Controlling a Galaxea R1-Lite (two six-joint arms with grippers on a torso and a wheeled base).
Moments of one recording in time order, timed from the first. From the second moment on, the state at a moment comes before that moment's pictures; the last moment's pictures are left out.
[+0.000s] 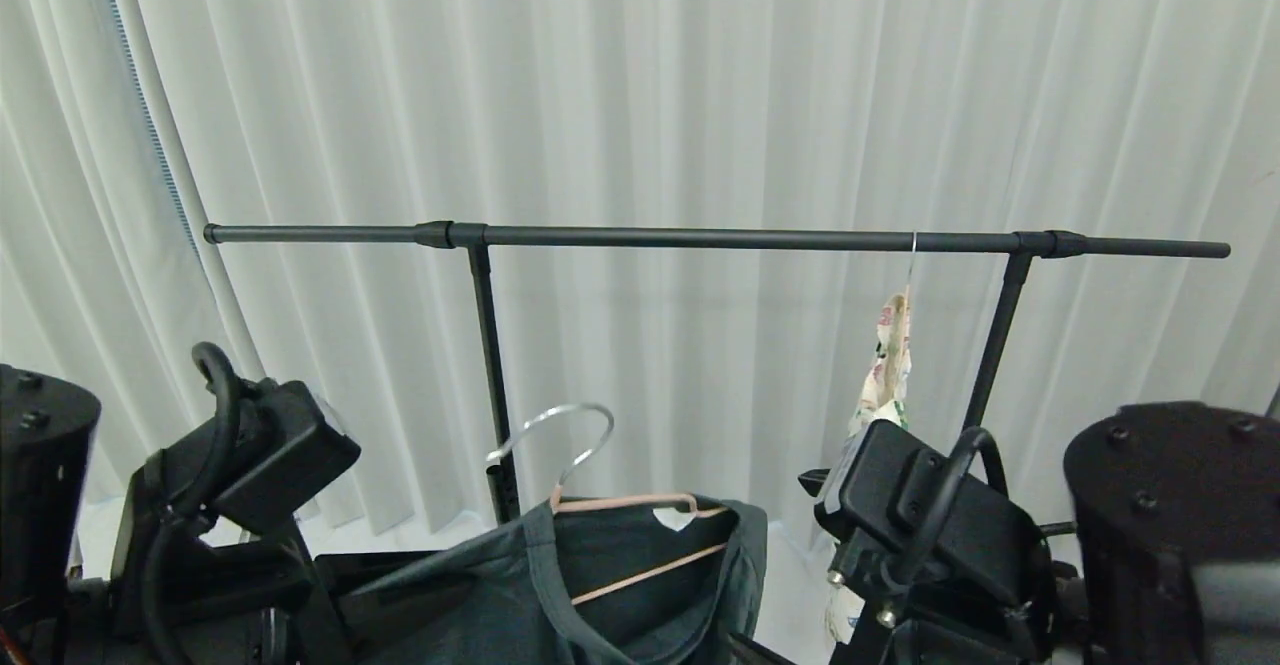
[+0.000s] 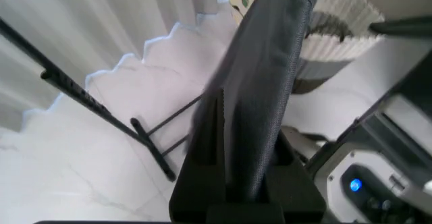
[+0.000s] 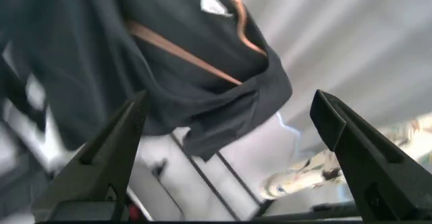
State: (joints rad) left arm -0.62 1.13 -0.62 0.08 -0.18 0.10; right arm 1.15 1.49 -0.72 -0.33 -0.22 -0.13
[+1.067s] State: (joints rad) left arm -0.77 1.01 -0.57 0.08 -0.30 0.16; right arm 1.17 1.63 -0.87 -0.23 0.11 -0.27
